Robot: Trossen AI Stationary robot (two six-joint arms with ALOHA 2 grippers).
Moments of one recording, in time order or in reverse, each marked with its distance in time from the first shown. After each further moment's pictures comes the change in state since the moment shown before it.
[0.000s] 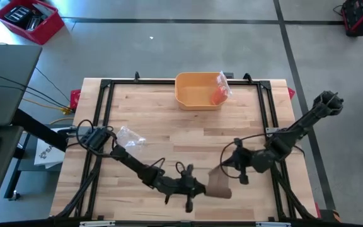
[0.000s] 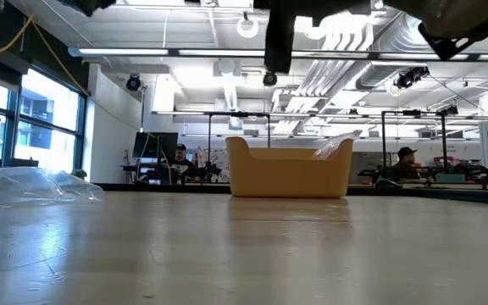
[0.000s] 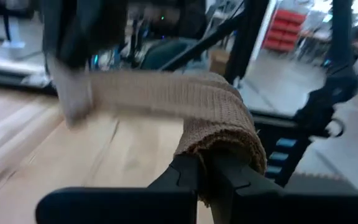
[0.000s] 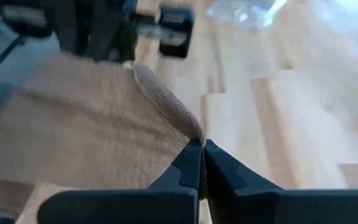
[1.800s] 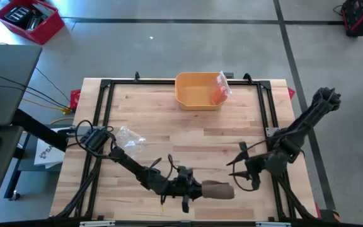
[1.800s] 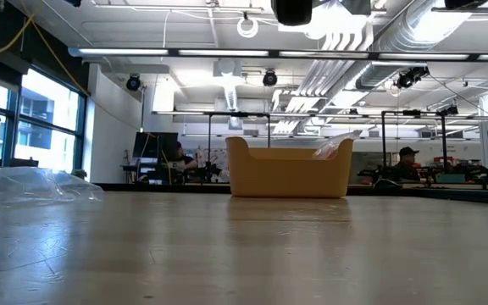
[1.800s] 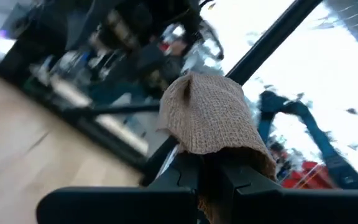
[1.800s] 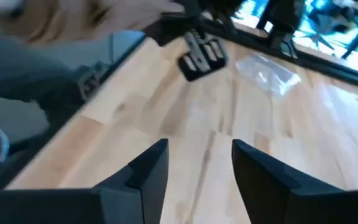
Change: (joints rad) left arm -0.019 -0.003 0.003 0.282 -0.031 -0.407; right arm 0.142 -0.083 0.000 0.042 0.086 -0.358
